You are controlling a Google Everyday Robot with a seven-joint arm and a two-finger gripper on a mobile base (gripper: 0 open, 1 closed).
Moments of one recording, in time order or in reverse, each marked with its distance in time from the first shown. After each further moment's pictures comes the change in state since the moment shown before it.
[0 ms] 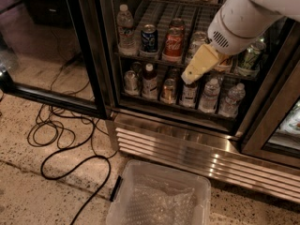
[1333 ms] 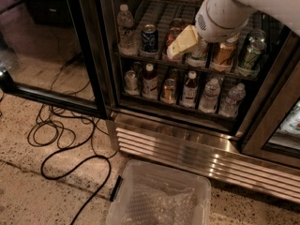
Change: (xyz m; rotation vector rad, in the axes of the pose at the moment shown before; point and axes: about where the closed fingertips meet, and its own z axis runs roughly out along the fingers) arm -0.045 -0.021 0.036 -0.002 -0.056 0.404
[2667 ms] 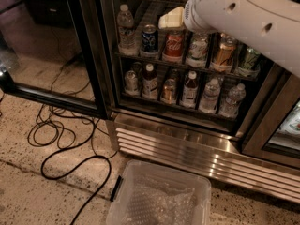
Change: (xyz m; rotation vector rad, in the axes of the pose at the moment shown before) arm -0.074 -0.010 0.024 0.071 -0.336 0.322
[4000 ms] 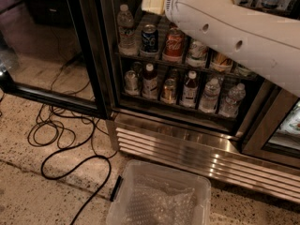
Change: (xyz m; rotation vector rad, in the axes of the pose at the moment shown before) arm -0.041 0.056 0.008 -0.089 -0.206 0.088
